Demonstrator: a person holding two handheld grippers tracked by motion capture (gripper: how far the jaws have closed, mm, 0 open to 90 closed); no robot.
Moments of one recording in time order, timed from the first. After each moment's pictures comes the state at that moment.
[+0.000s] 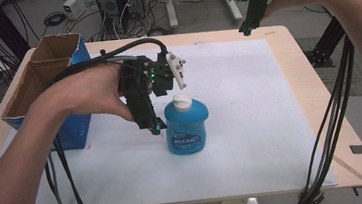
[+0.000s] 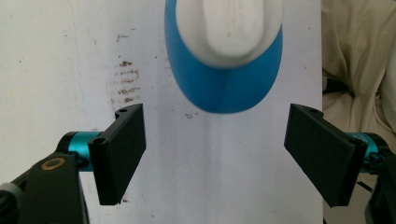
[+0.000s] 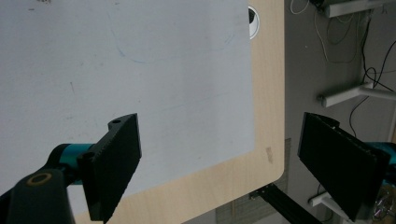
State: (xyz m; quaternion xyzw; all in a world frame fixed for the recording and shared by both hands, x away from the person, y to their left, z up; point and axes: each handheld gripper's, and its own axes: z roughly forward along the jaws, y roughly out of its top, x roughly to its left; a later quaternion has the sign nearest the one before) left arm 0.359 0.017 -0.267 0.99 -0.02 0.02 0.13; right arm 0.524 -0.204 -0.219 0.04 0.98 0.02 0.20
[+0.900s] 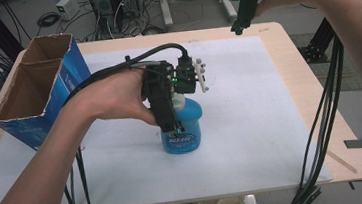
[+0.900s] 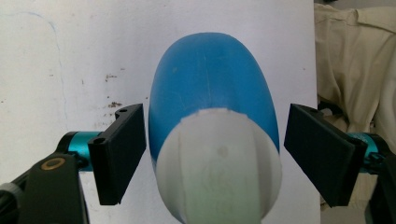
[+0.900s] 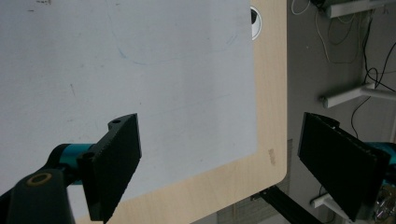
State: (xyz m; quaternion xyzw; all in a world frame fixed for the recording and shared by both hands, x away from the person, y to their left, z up) left arm 0.359 -0.025 -0.280 0.99 -0.02 0.01 0.14; right arm 0.524 -0.204 -0.225 0.04 0.98 0.02 0.20
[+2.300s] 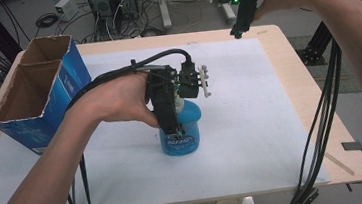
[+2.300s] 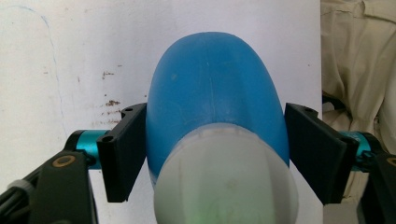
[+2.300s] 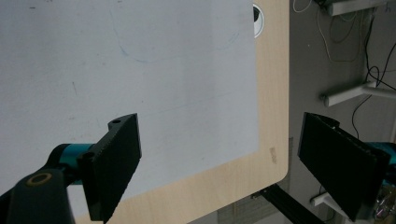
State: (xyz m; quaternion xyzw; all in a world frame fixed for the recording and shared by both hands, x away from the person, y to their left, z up) left arm 0.359 -0.030 -0.286 0.99 -0.02 0.01 0.13; right arm 0.523 -0.203 -0.226 0.04 0.98 0.02 0.20
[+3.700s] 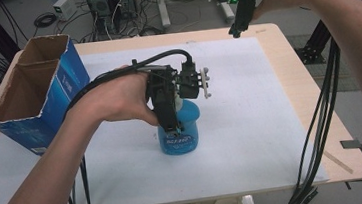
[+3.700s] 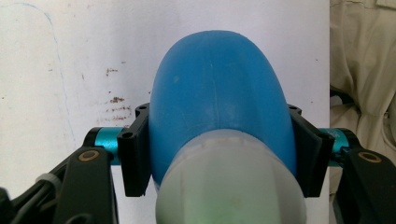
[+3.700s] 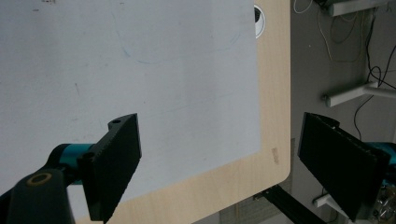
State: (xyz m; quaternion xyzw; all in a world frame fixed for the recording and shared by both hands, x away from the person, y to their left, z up) left arm 0.359 -0.034 -0.287 0.99 -0.03 0.02 0.11; right arm 0.521 -0.205 -0.226 0.05 0.98 0.02 0.20
